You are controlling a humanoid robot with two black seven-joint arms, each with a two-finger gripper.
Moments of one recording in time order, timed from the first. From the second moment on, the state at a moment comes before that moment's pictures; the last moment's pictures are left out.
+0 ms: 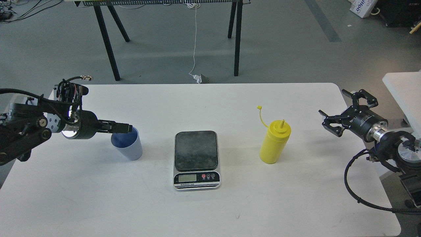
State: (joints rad) left arm -0.93 0.72 -0.16 -1.02 1.46 -0.49 -0.20; right arm 0.56 -0.43 0.99 0.53 0.30 0.49 -0.35
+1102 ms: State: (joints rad) left arm -0.88 0.71 -0.16 -1.01 1.52 -0.49 -0.36; right arm 0.54 -0.44 0.99 0.53 0.30 0.49 -0.35
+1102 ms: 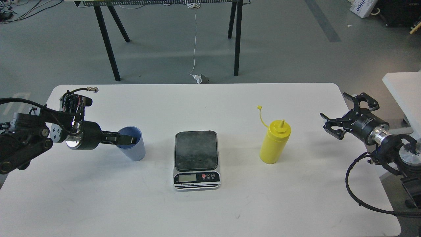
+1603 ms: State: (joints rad) left arm -0.88 0.69 -0.16 -1.00 1.56 -0.49 -0.36; right arm 0.54 -0.45 0.99 0.53 0.30 0.49 -0.35
